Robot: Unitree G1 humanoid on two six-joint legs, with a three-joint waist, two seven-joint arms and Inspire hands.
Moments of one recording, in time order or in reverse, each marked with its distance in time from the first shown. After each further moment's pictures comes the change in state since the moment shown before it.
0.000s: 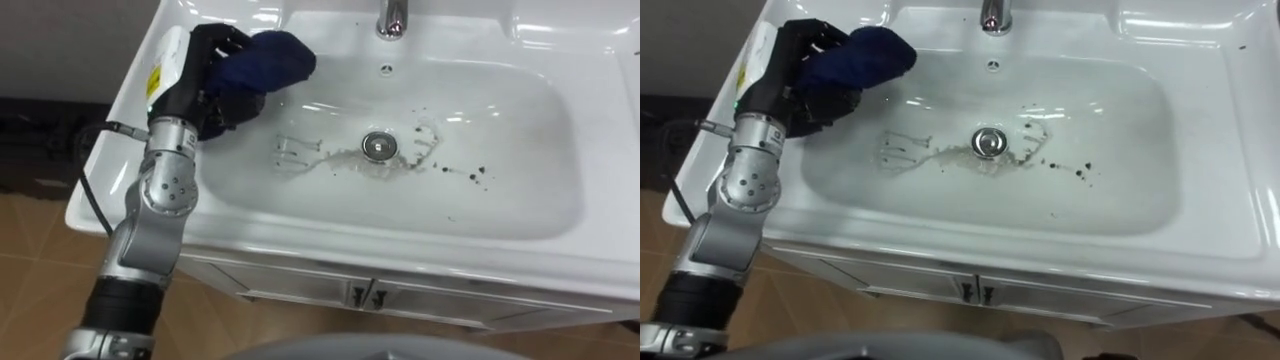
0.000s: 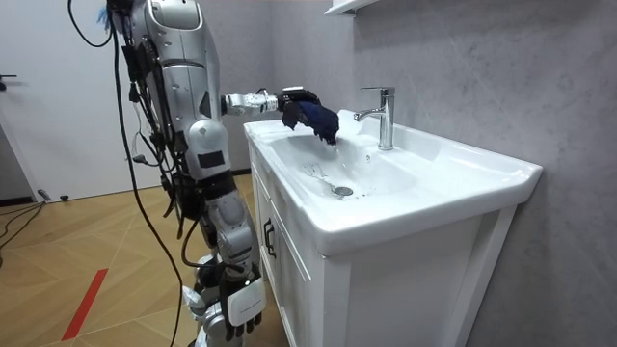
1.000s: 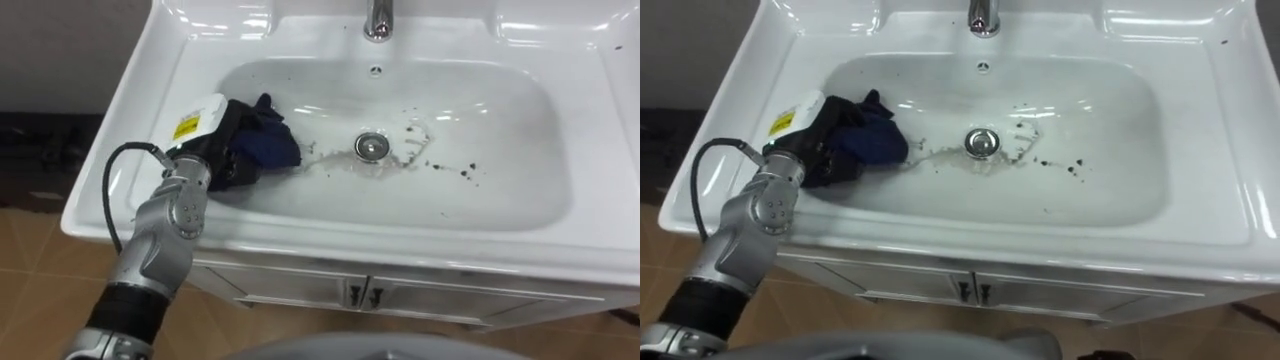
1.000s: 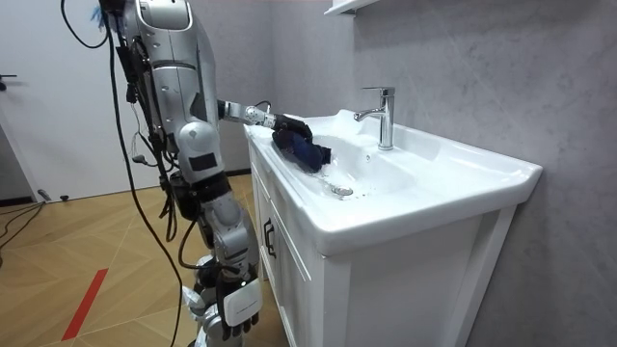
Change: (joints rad) left arm 0.013 0.030 -0.099 0.206 0.319 0.110 -0.178; right arm 0.009 0.005 -0.001 -0.056 -0.019 0.059 0.010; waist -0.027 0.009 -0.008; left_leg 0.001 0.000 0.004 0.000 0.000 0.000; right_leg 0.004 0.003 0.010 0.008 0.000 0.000
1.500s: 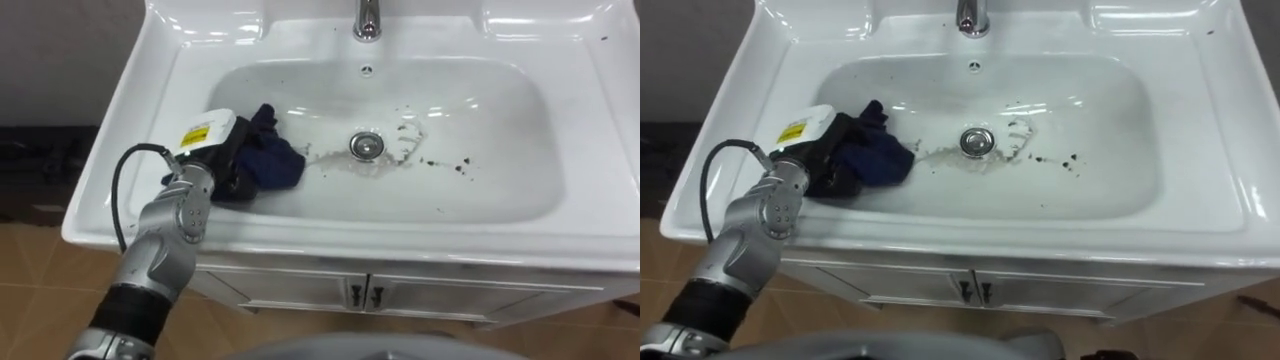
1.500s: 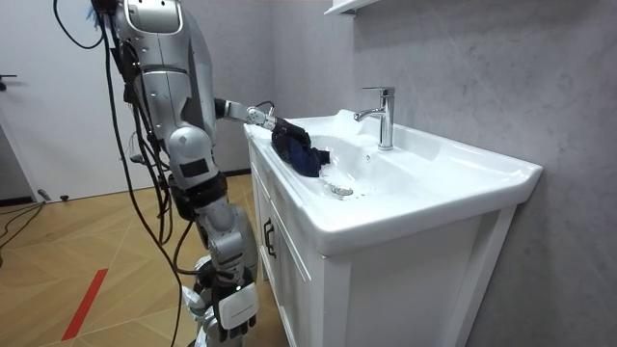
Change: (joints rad) left arm -0.002 0.000 -0.046 0.011 0.088 0.030 -0.073; right arm 0.006 -0.012 -0.001 -0.025 -0.002 0.015 -0.008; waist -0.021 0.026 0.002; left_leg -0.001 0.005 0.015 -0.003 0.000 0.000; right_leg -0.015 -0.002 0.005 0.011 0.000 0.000
